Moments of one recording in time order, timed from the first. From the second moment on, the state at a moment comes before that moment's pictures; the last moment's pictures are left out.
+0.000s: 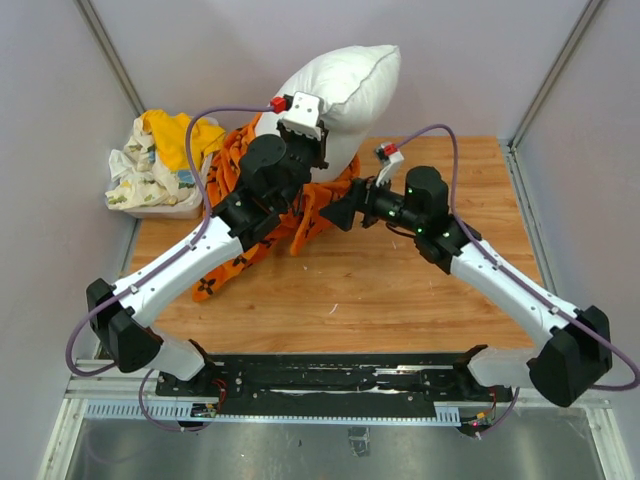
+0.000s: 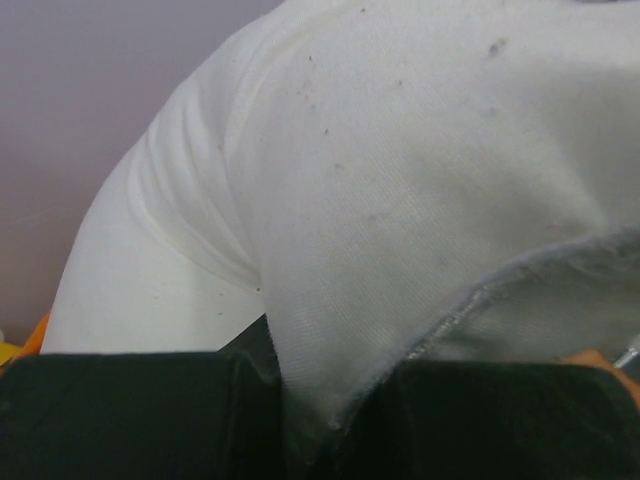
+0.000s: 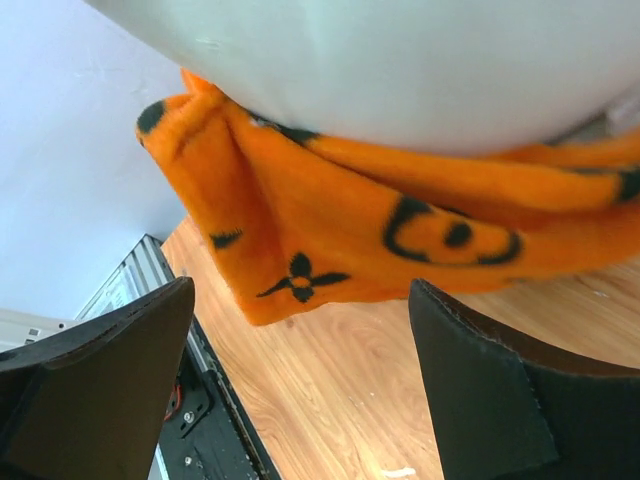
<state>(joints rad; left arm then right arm) -0.78 1.43 1.45 0.17 -0.40 0.08 0.58 1.24 1.04 0.04 -0.41 0.49</state>
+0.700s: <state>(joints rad) -0.82 1.51 1.58 0.13 -0.54 0.14 0.81 1.35 0.99 0.07 0.07 0.55</state>
